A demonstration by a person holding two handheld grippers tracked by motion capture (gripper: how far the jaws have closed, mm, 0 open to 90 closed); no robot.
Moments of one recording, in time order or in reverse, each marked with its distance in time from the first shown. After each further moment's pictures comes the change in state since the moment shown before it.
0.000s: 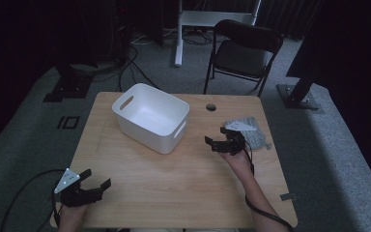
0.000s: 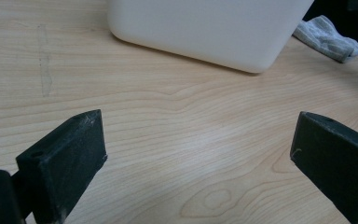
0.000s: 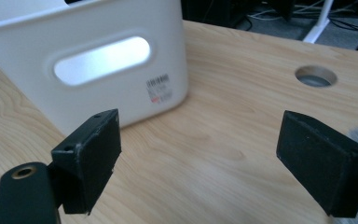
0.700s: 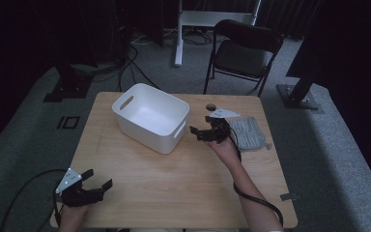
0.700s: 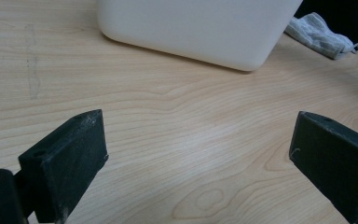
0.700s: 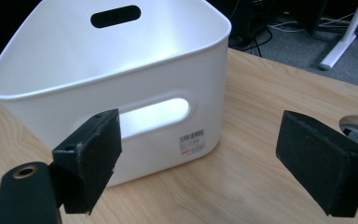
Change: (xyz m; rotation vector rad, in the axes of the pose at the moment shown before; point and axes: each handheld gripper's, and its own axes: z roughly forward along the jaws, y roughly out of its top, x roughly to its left) left arm -0.003 0.001 0.002 0.008 -0.017 0.017; right arm 0.022 0.043 0.035 0.001 0.054 -0.056
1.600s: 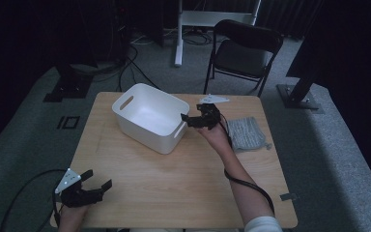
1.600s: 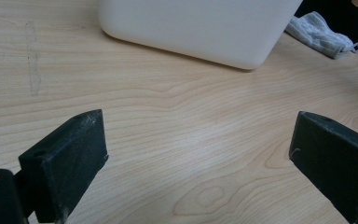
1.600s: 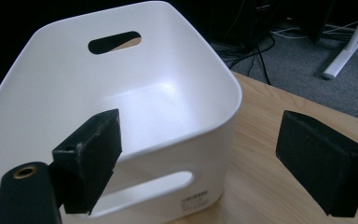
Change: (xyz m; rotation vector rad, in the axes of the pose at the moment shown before) left arm 0.002 -0.001 -0.001 0.003 -0.003 -0.010; right arm 0.002 0.043 0.032 0.001 0.006 -0.007
